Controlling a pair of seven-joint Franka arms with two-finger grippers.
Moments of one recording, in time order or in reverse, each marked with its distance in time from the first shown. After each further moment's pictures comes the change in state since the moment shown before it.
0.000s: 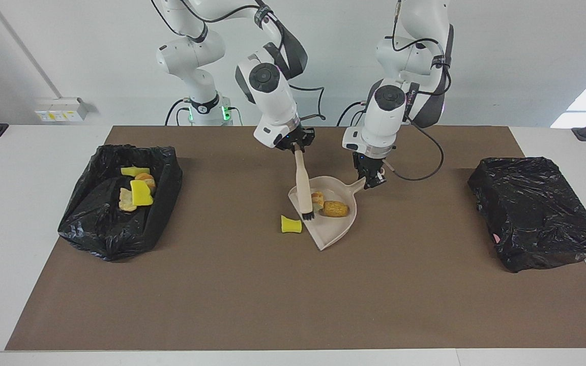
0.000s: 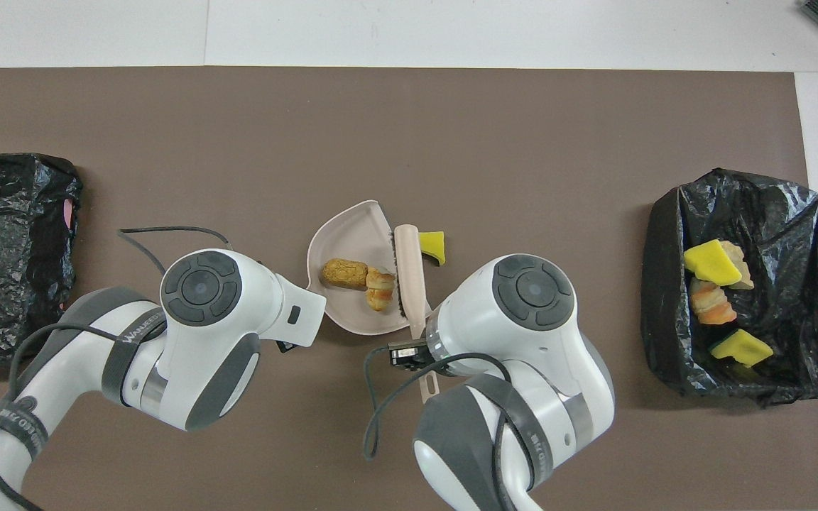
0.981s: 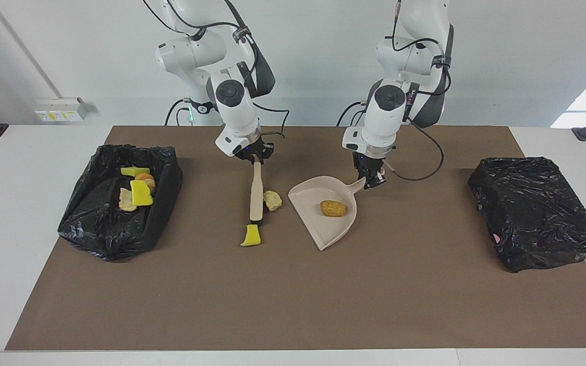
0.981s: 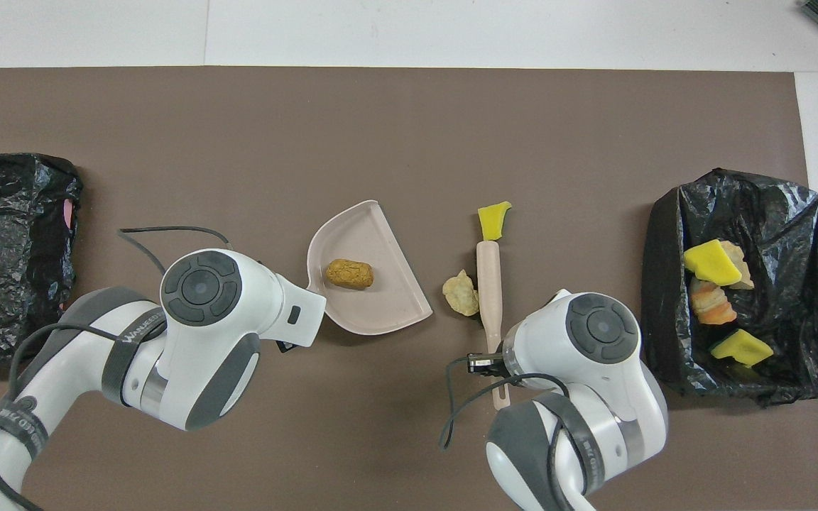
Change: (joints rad) left arm 0.000 0.000 0.000 0.000 0.000 0.000 0.003; right arm -0.087 -0.084 0.014 -0.295 -0.042 0.191 0.001
